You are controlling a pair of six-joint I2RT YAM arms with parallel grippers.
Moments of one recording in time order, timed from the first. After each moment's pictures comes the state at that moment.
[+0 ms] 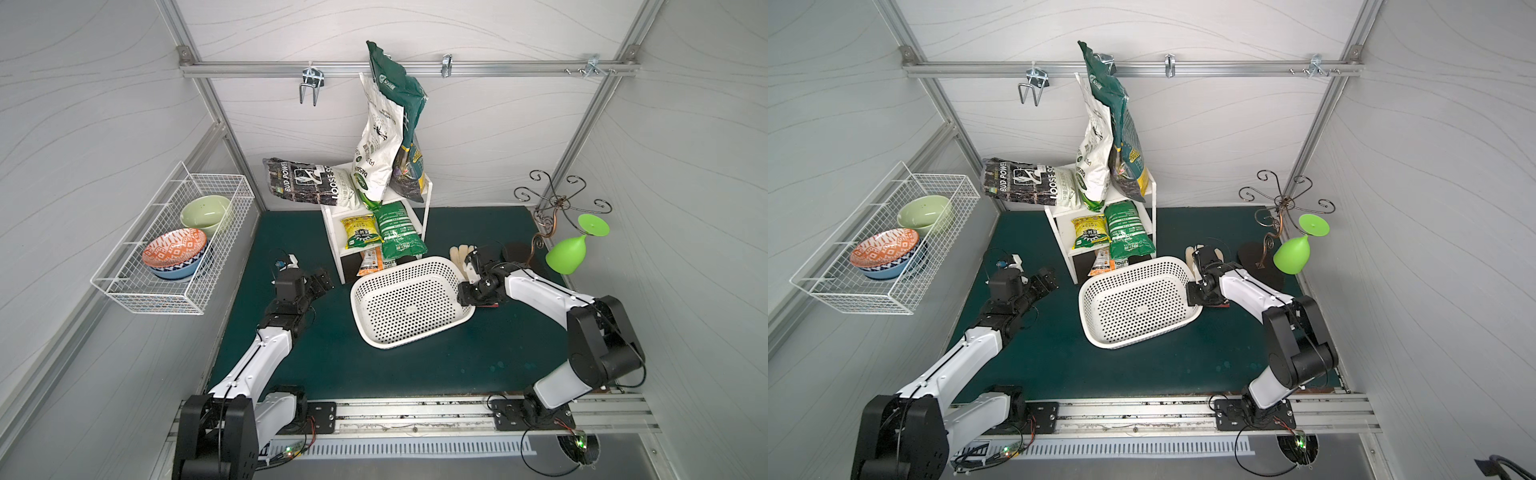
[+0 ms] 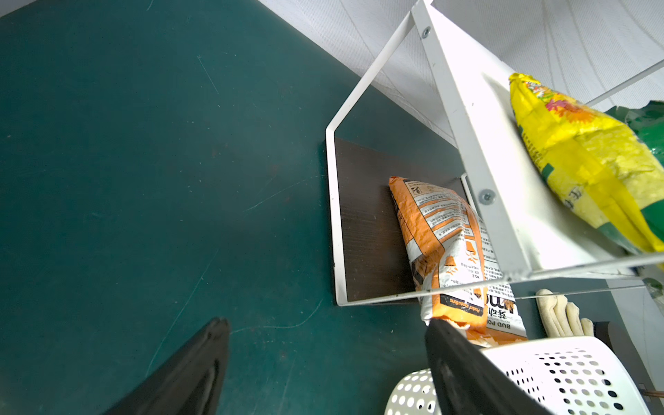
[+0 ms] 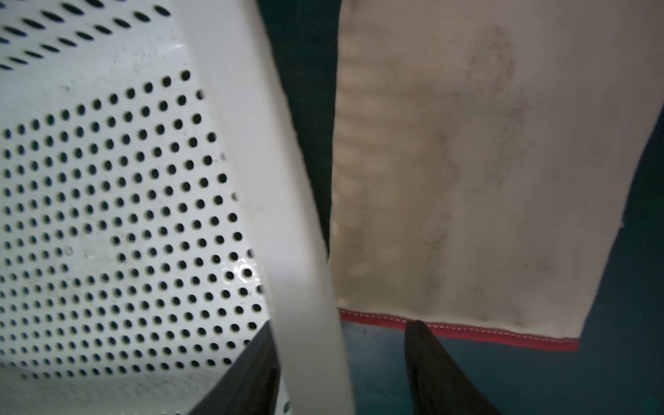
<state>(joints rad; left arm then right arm) -0.03 1.06 0.50 0.02 -0.01 -0.57 0.43 1.55 0.97 -0.63 -0.08 0.25</state>
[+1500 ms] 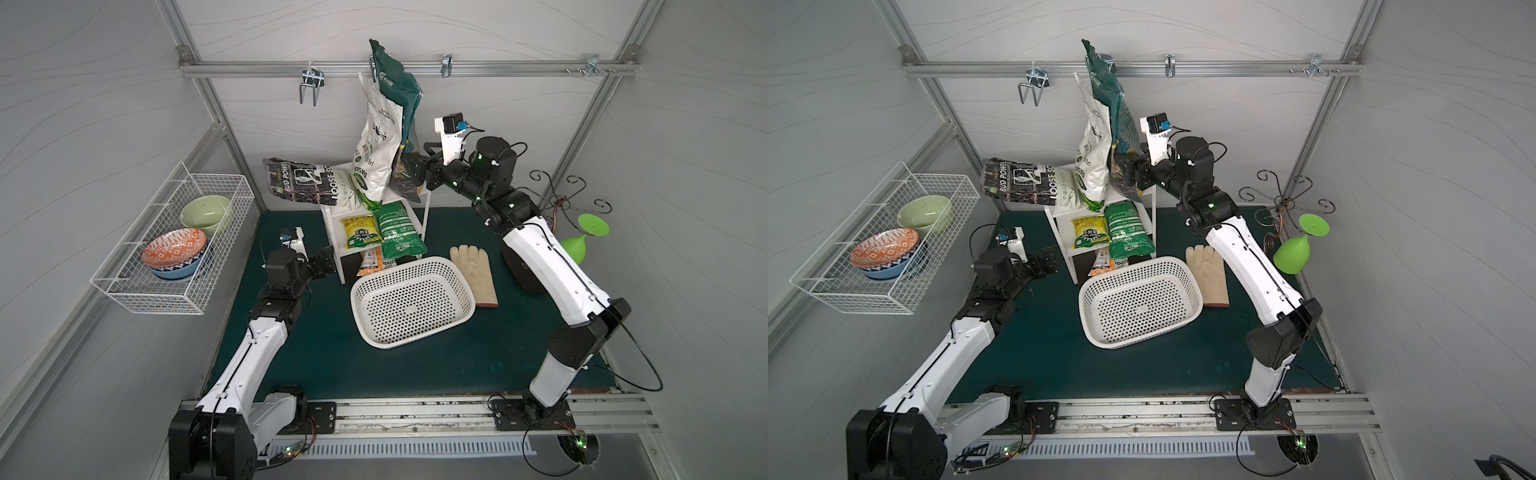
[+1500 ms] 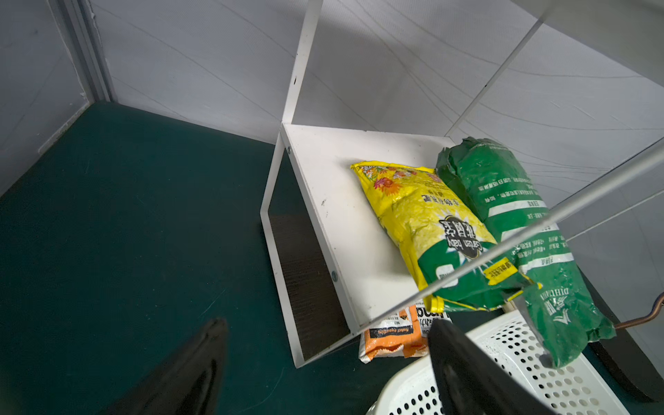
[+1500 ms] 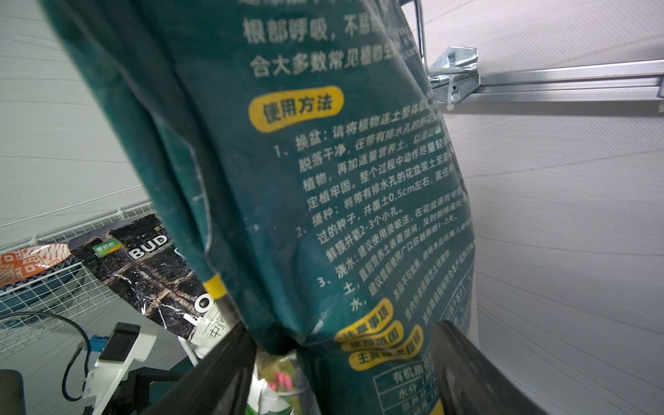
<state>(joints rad) -0.05 1.04 0.71 -0.01 0.11 -0.32 0.63 1.75 2.06 -0.26 -0.23 0.08</state>
